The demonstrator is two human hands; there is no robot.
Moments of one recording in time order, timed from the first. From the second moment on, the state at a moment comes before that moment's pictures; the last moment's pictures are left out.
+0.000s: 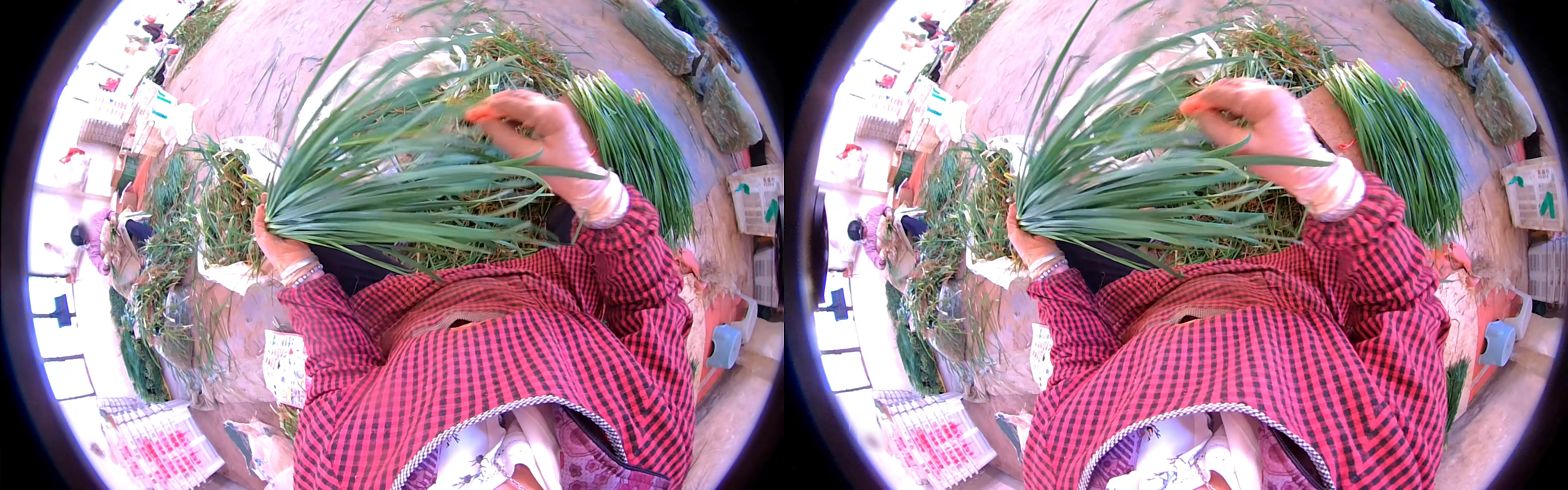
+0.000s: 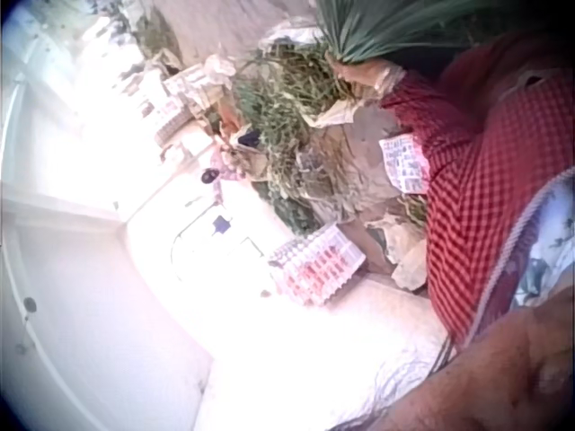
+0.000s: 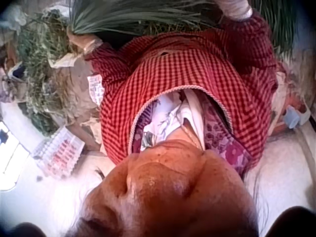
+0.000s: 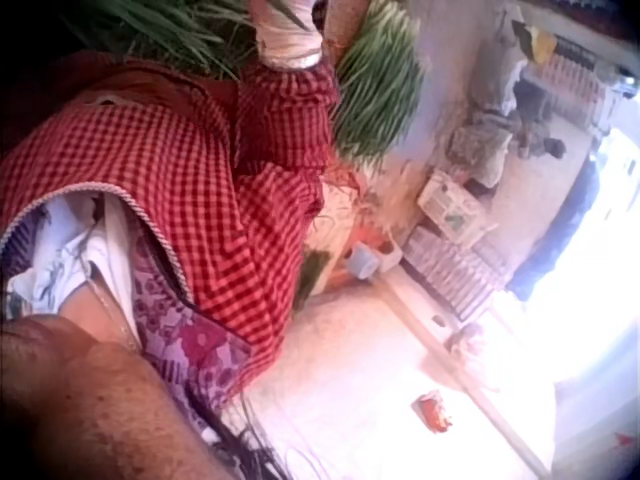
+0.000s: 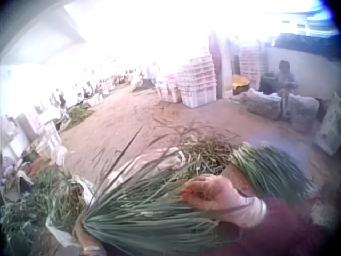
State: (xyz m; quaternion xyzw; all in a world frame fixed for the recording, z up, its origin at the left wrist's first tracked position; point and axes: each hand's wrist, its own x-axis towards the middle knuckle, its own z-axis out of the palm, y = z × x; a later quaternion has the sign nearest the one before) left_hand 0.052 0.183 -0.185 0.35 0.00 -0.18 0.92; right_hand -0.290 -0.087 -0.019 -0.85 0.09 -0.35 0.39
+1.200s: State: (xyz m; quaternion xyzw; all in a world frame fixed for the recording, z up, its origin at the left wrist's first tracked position) left_hand -0.043 0.047 -0.073 0.43 -0.11 -0.17 0.88; right_hand -0.242 -0.048 -0.032 -0.90 0.12 -0.25 0.34
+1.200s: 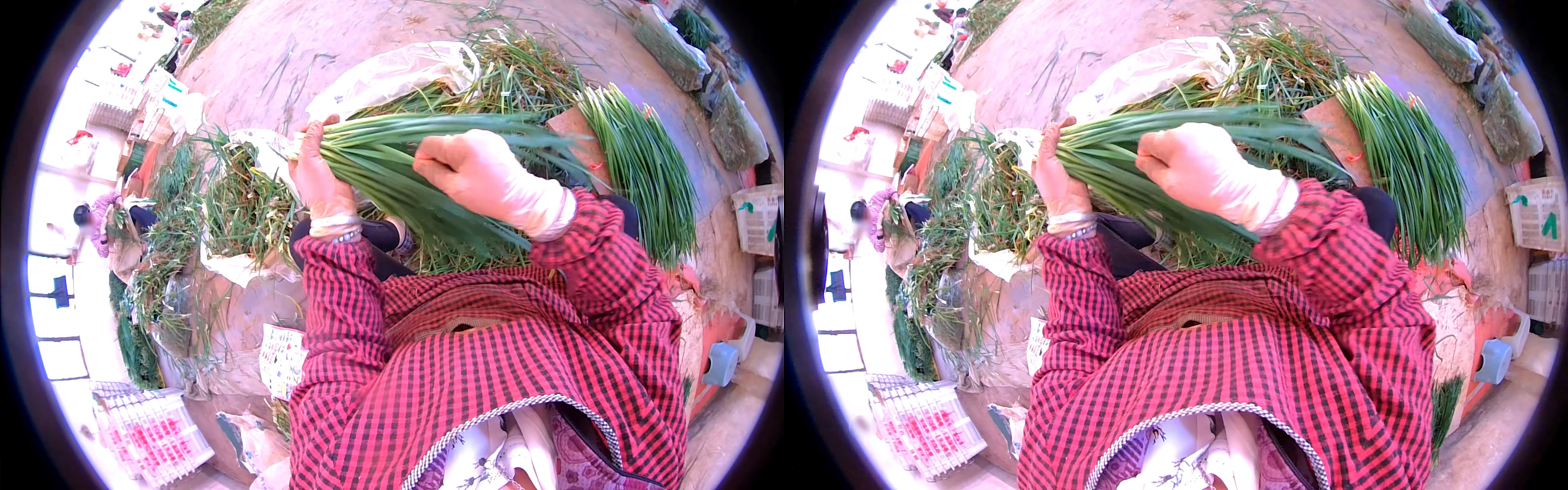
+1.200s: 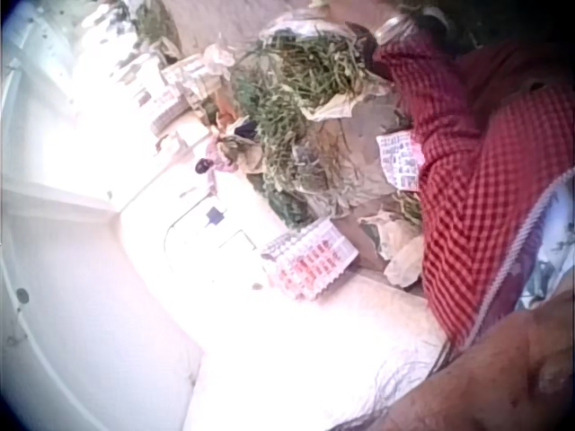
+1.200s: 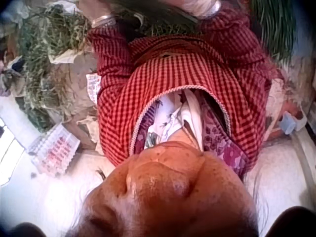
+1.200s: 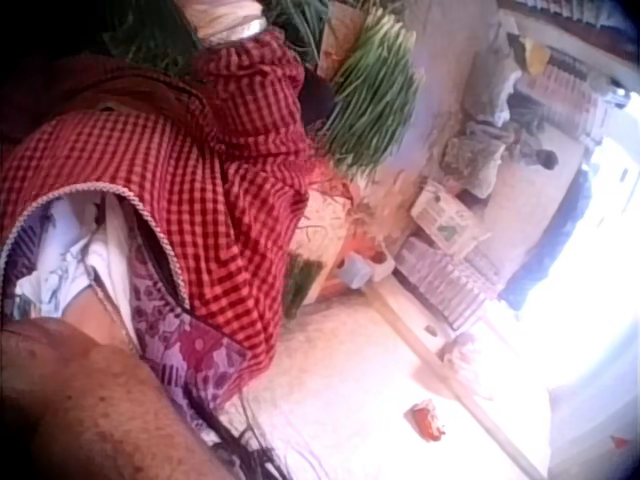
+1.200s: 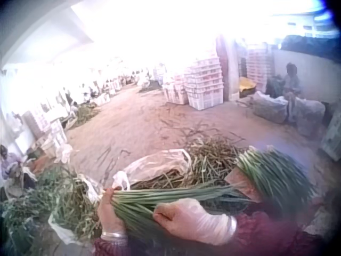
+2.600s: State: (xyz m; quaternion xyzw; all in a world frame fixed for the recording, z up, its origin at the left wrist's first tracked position) left_hand 0.079 0.250 -0.182 0.40 0.19 -0.10 0.89; right_hand -0.336 -0.125 -0.095 -0.72 0.20 -0.28 0.60
